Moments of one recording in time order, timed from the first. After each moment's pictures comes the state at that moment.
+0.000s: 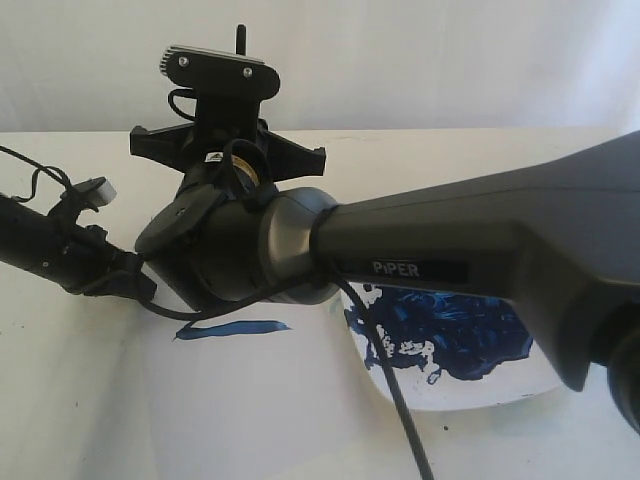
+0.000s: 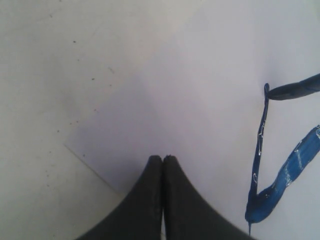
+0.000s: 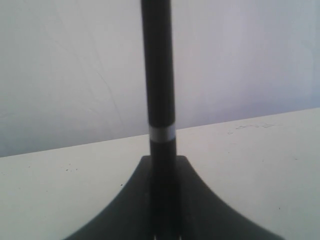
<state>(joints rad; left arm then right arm) -0.01 2.00 -1.09 -1.05 0.76 1.20 1.16 2.09 -1.51 1.39 -0.97 -0.89</state>
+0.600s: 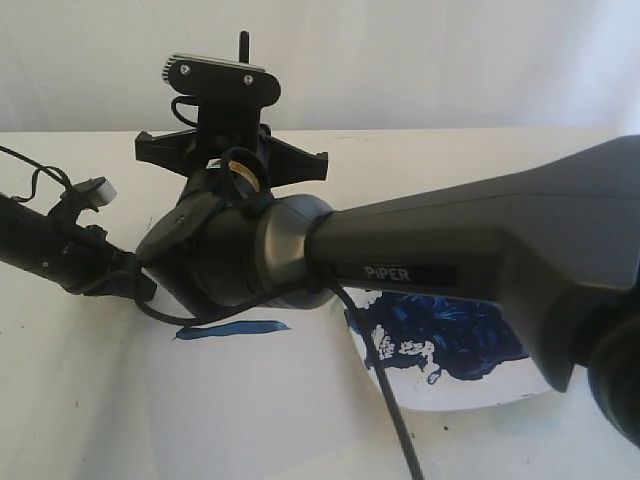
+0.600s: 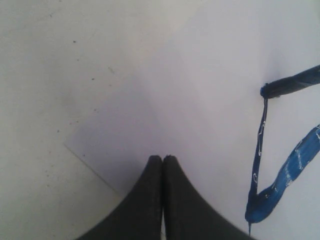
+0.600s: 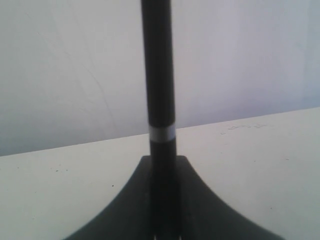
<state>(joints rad) -0.01 2.00 -1.09 -1.05 0.76 1.20 1.16 2.10 -1.51 1.39 -1.00 -0.89</state>
